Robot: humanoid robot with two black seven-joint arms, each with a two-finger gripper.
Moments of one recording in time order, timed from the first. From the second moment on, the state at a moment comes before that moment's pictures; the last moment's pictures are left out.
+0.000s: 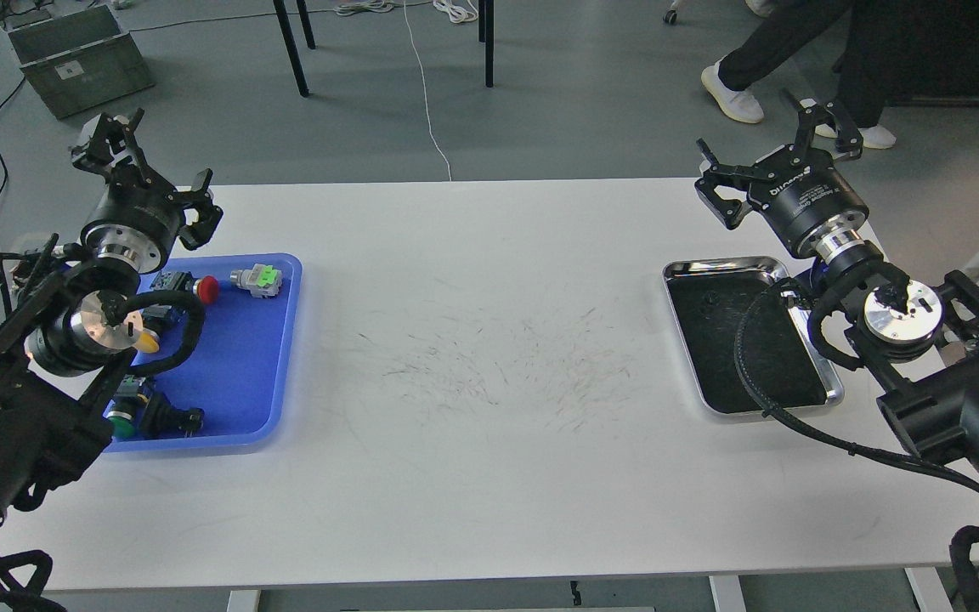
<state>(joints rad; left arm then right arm) -0.58 0.32 -1.14 -0.88 0.25 -0.02 -0.22 0.63 -0.32 1.01 0.89 0.29 0.35 0.01</state>
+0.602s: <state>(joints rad) -0.64 0.32 -1.16 -0.74 0.24 -0.02 -0.24 0.62 -0.32 1.02 0.87 0.29 0.35 0.01</state>
